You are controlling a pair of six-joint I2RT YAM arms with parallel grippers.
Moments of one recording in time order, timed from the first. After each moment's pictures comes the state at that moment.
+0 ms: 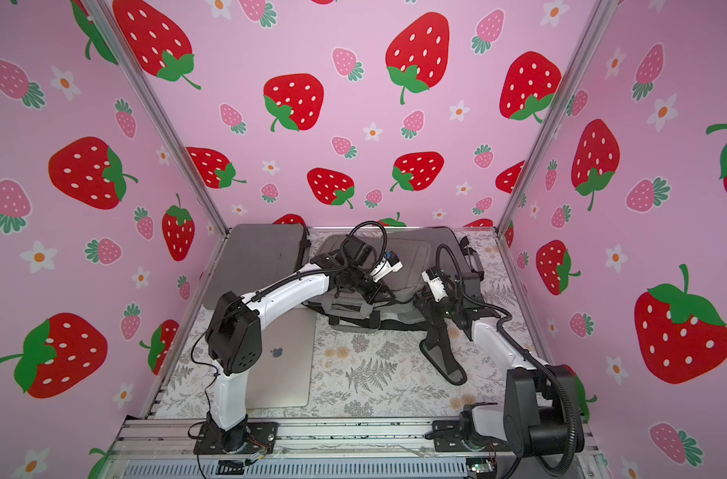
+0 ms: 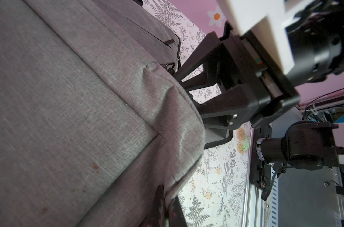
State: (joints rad) left arm -0.70 2.02 1.74 -0.64 0.62 0.12; right arm 0.19 1.31 0.71 -0.15 -0.56 -0.22
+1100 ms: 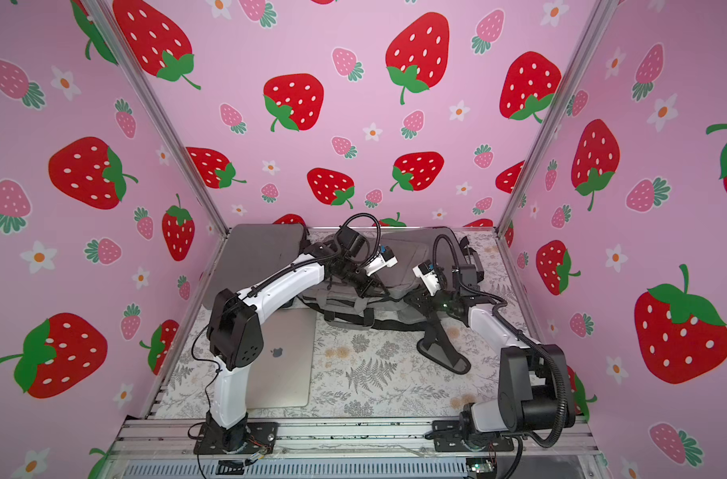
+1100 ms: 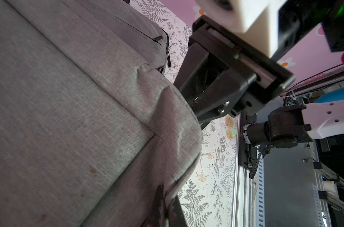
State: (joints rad) left arm -0.65 2.06 1.85 -0.80 0.72 0.24; right arm 0.19 1.42 0.81 -0.18 -0.87 -0.26
